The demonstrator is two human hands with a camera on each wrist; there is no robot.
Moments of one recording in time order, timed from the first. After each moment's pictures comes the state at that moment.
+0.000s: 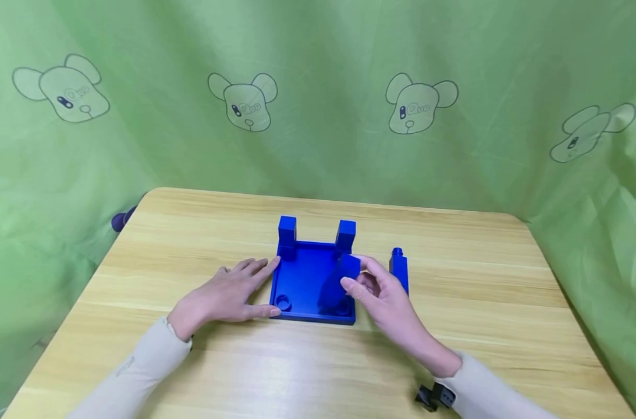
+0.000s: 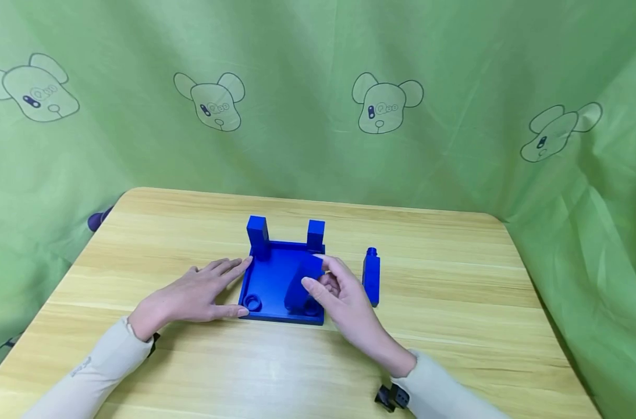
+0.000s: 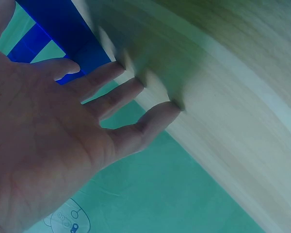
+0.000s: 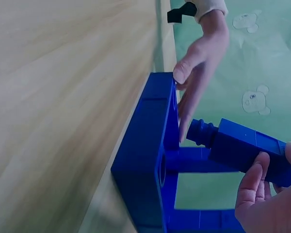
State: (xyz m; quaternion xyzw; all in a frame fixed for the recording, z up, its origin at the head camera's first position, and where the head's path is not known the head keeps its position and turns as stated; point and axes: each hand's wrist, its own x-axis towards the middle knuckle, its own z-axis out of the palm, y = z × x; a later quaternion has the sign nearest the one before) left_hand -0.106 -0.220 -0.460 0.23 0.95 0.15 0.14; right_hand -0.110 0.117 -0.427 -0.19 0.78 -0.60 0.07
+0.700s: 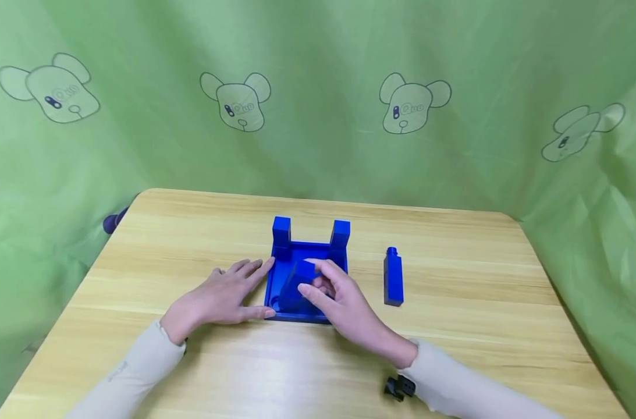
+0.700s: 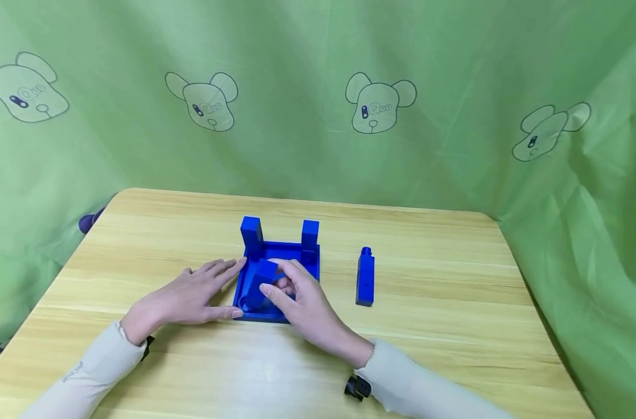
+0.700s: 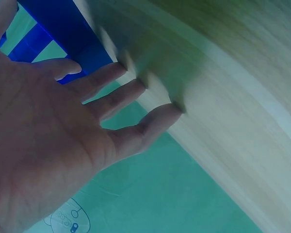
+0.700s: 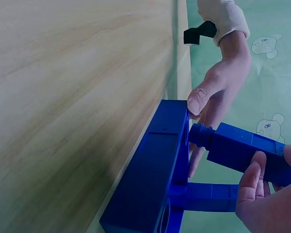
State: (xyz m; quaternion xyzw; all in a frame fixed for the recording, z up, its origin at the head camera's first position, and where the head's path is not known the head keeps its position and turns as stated) left_hand -0.108 -0.220 -0.462 0.23 0.95 0.15 0.12; right_hand -0.109 0.067 -0.434 -0.26 0.77 -0.58 0.10
